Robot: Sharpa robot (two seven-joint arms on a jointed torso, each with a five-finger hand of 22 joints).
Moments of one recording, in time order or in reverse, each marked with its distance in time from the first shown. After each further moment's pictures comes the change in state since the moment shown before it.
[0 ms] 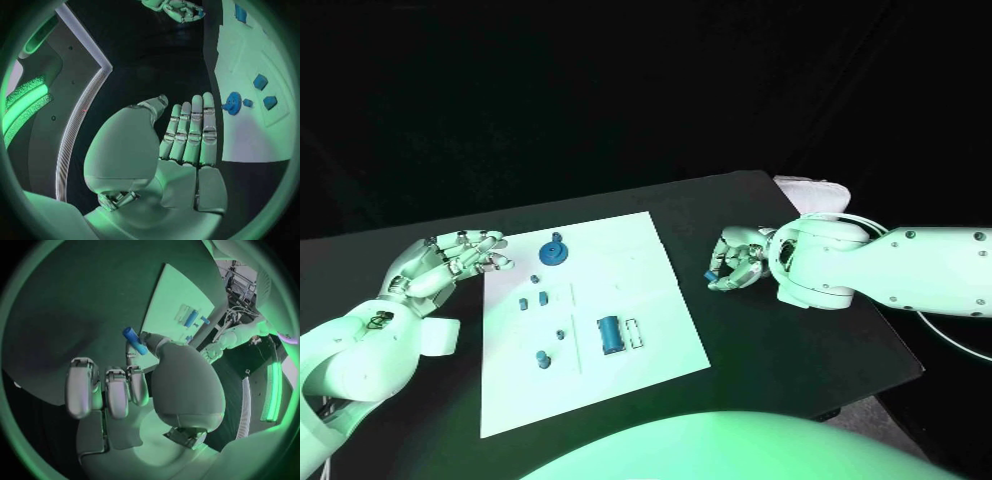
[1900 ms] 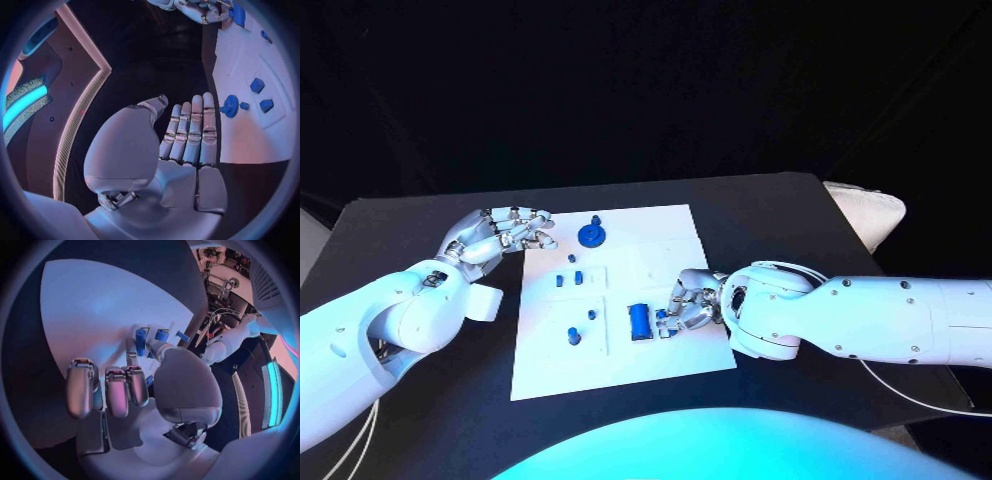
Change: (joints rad) left arm 0.000 -0.008 0.000 0.011 -0.013 0.019 -0.021; left_hand 0.000 0.000 -0.003 -0.003 0.000 -0.004 0.004 0.000 -0.002 -0.004 0.004 0.000 0.000 -0.004 0.004 0.000 0.000 0.000 0.000 0.000 -0.004 -0.002; right arm -0.109 0.352 0.000 -0.072 0.070 -0.066 -0.068; right_hand -0.112 0.033 -0.097 0.080 -0.060 0.011 -0.003 0.026 -0.033 0.004 -0.003 0.008 0.000 -0.004 -0.003 0.000 0.000 0.000 -0.004 -0.003 0.007 0.000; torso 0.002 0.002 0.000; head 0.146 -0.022
